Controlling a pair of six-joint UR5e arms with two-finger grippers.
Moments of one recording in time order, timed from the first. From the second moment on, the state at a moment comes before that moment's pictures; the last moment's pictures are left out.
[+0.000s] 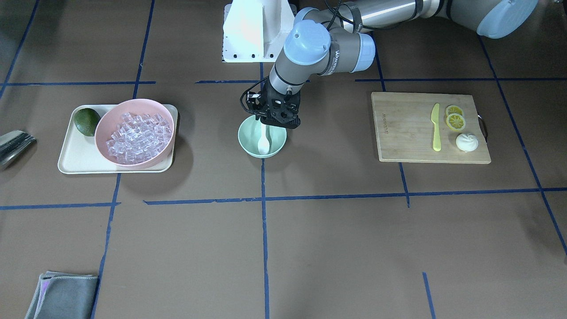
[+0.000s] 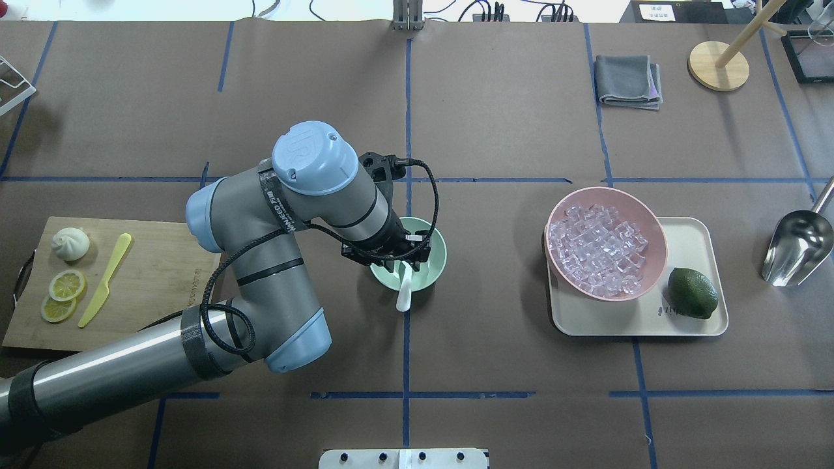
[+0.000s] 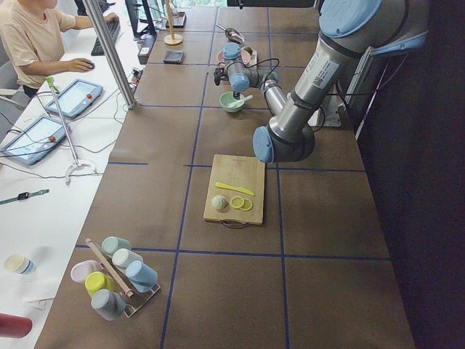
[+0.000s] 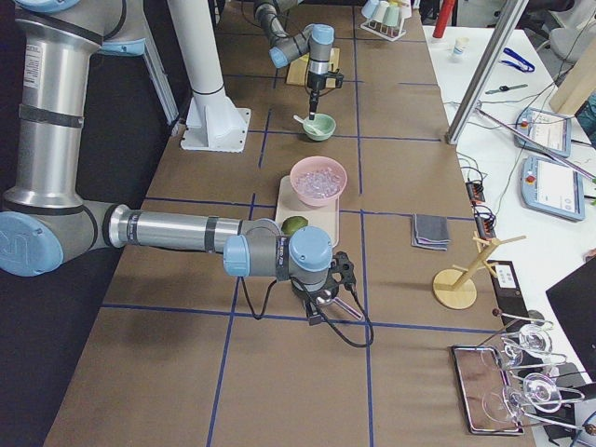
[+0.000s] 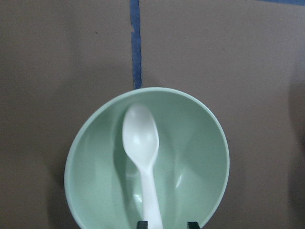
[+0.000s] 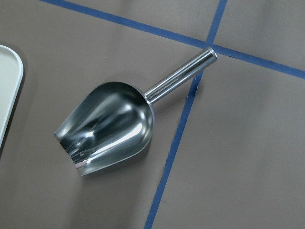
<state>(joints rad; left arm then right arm) -0.53 -2.33 -1.56 -1.85 -2.09 -1.28 1.54 -1.76 1.71 -1.49 2.42 -0.26</state>
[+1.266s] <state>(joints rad) -0.54 -2.13 -1.78 -1.86 -2.05 -1.28 0.90 -1.49 1.94 -1.22 2.10 1.24</state>
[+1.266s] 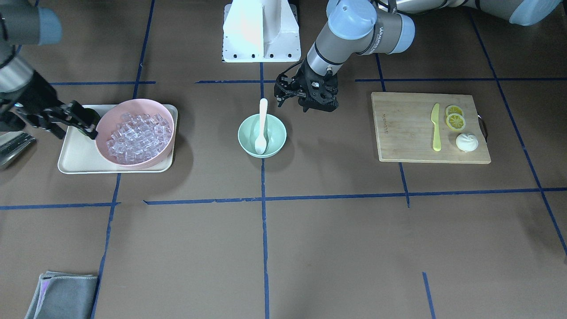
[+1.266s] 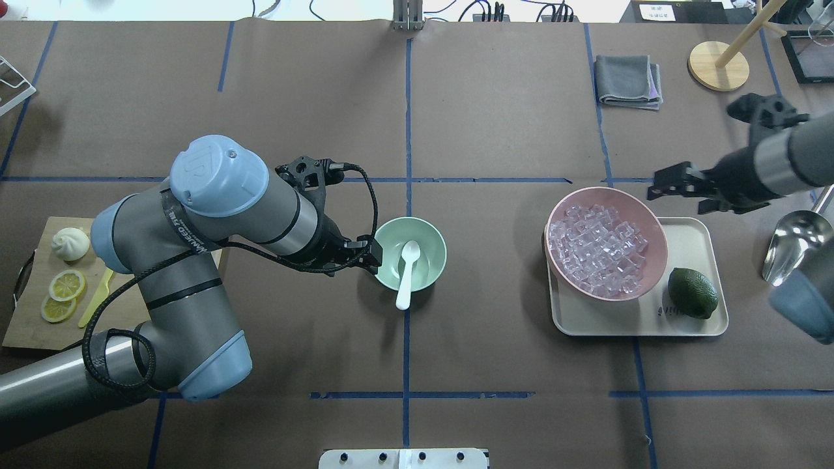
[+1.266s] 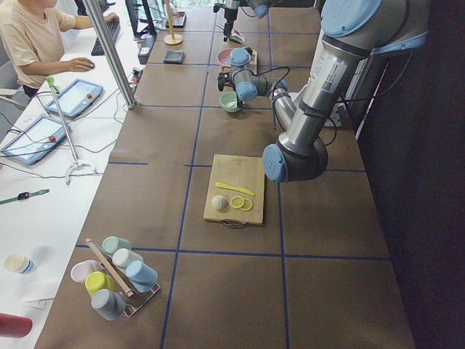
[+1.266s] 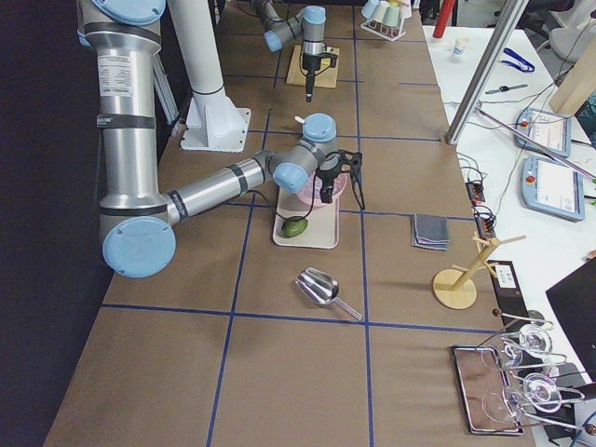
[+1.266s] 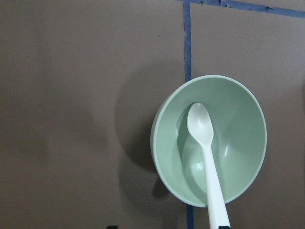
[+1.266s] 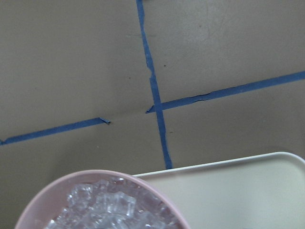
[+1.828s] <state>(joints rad) -0.54 -2.13 -1.78 -1.86 -2.01 -1.28 0.74 -1.42 1.96 -1.40 1.94 1.54</state>
